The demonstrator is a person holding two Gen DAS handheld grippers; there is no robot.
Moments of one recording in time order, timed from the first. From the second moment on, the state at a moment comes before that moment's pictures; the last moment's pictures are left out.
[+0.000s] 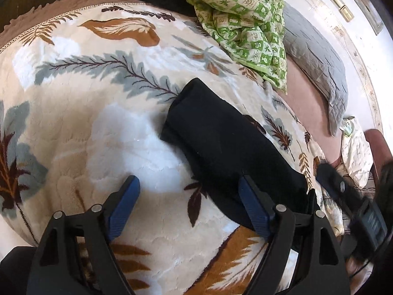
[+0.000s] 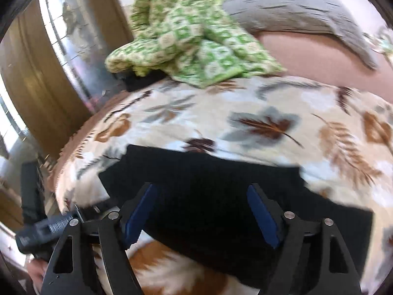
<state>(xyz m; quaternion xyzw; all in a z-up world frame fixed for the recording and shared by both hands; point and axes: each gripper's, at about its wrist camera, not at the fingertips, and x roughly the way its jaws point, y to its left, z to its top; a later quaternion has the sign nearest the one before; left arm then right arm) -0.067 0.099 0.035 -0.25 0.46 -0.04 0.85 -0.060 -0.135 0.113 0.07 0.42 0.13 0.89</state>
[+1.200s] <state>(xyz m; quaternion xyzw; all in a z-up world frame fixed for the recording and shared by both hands) -0.068 0.073 0.069 -0.20 0.37 -0.12 0.90 0.047 -0.050 0.087 0.07 0.45 0.32 0.83</state>
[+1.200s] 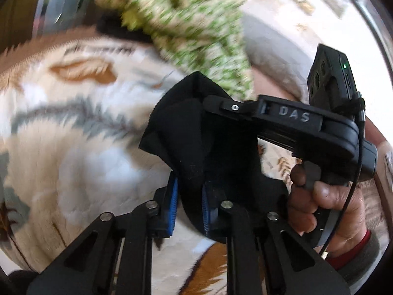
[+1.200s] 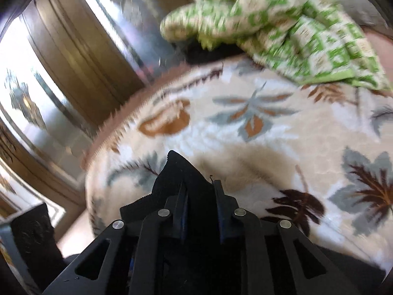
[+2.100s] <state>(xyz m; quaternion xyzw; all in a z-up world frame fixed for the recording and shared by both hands) -0.152 -0.091 0.110 0.00 0.37 -0.36 0.86 -0.172 -0.390 0.090 0.40 0.35 0.02 0.85</state>
